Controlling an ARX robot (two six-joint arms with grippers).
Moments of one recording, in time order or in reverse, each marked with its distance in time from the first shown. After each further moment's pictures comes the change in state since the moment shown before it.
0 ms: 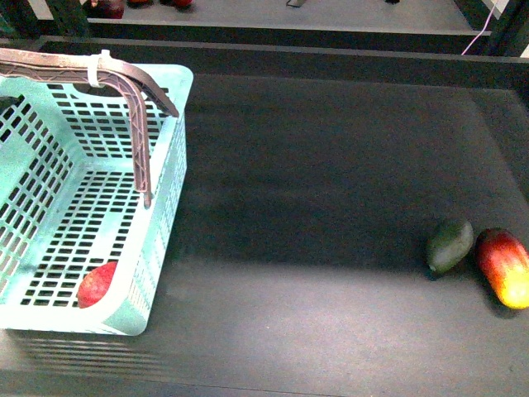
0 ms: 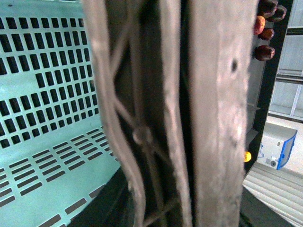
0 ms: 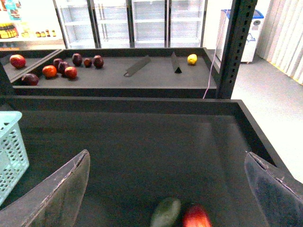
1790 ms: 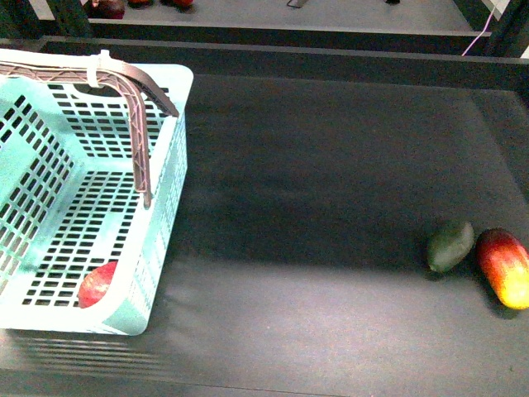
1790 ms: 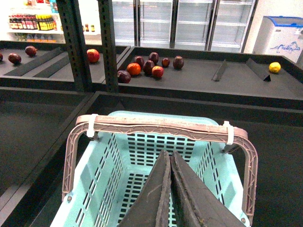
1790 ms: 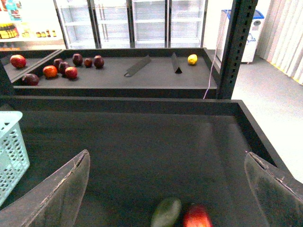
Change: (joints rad) left arm 0.007 -1.096 -0.900 0.425 0.021 1.470; right arm 0.000 0.000 0.000 0.000 0.000 0.000
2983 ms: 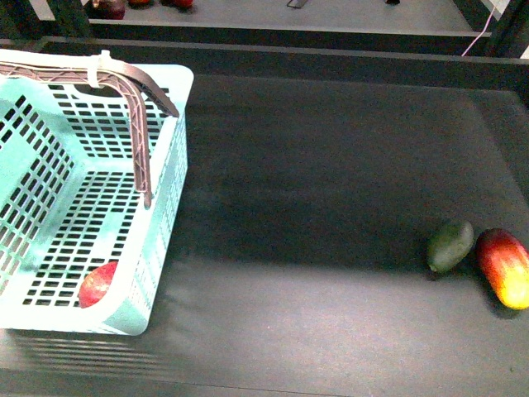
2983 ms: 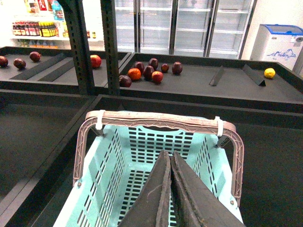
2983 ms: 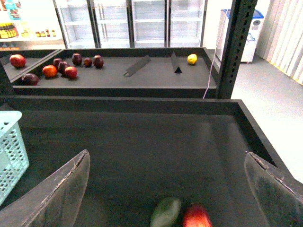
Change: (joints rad) left arm 0.000 -0.668 0.000 -0.651 0.000 0.001; right arm 0.000 0.000 0.000 0.000 0.000 0.000
